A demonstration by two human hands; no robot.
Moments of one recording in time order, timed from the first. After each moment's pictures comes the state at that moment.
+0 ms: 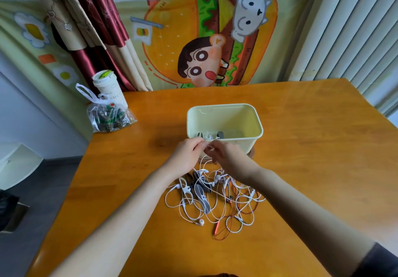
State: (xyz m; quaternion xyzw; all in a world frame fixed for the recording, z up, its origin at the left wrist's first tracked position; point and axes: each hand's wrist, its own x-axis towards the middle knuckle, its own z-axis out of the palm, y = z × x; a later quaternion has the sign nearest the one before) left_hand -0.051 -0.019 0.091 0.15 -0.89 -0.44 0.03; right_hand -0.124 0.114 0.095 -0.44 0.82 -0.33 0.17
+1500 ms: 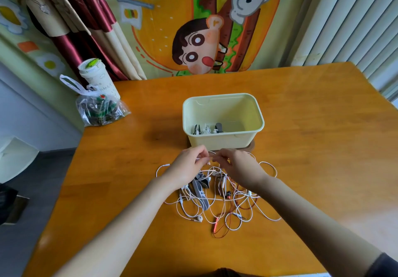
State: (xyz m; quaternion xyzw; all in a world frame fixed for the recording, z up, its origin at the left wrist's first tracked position) left_hand -0.056 -0.019 0.049 0.13 -0.91 -0.40 -0.04; right_hand -0.139 0.130 0.052 -0.40 0.86 -0.29 0.15
